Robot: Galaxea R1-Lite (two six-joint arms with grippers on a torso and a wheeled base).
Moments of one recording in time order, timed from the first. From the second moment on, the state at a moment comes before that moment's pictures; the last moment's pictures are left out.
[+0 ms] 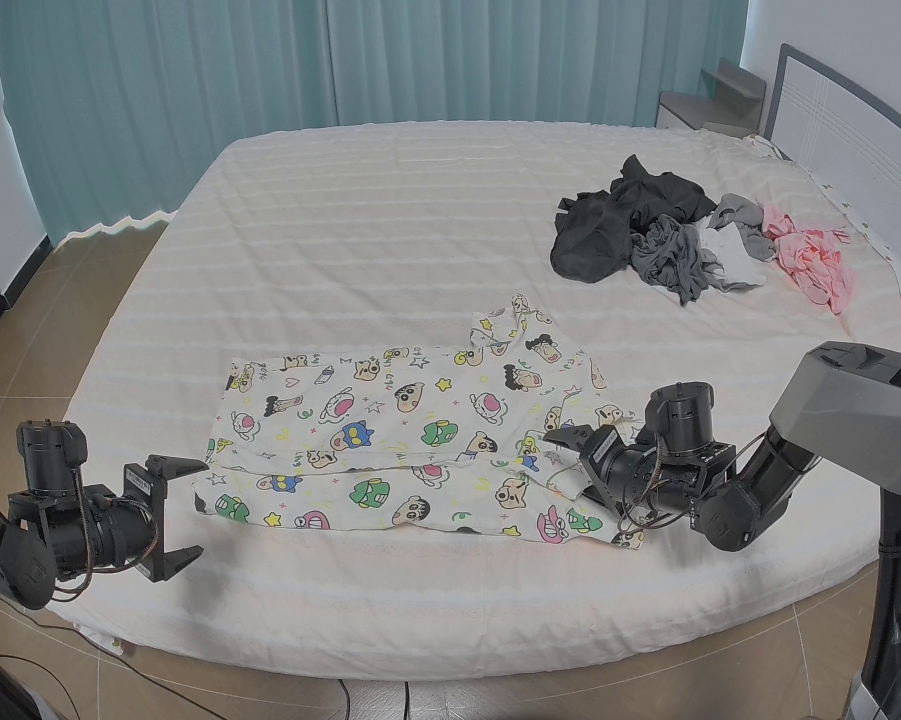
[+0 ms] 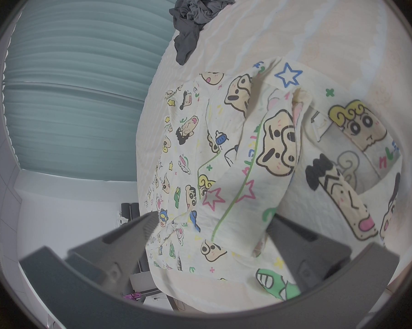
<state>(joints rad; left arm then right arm) 0.08 1.71 -0.27 -0.82 -0.40 -1.30 0.41 2.29 -0.87 -0.93 0.17 1.12</state>
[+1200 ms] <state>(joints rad) 0.13 1.71 -0.30 -0.82 -0.40 -1.30 0.41 2.12 -0.92 -0.83 0.04 0.90</state>
